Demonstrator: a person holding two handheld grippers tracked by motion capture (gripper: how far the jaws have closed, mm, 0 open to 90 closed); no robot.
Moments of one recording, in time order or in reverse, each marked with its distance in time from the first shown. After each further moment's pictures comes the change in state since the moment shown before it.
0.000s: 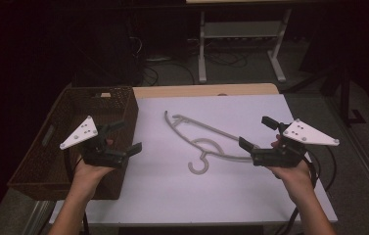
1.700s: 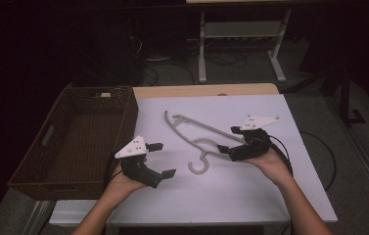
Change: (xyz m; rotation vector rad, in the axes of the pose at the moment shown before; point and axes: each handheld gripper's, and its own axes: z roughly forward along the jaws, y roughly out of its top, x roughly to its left) left arm -0.036 -0.055 0.070 0.249 -0.183 0.011; right arm -0.013 -0.035 0.083 0.440 0.165 -0.068
